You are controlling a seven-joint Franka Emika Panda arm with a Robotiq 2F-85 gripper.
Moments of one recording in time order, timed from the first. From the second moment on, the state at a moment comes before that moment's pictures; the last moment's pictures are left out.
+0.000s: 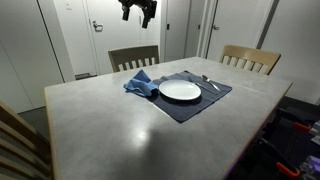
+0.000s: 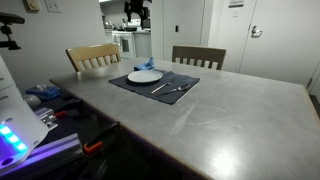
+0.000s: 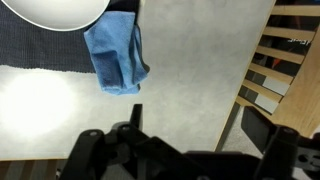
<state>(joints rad) 0.18 0.39 0.11 -1.61 0.24 2.12 -0.04</state>
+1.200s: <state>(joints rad) 0.10 0.56 0.09 -1.50 0.15 1.96 -0.09</state>
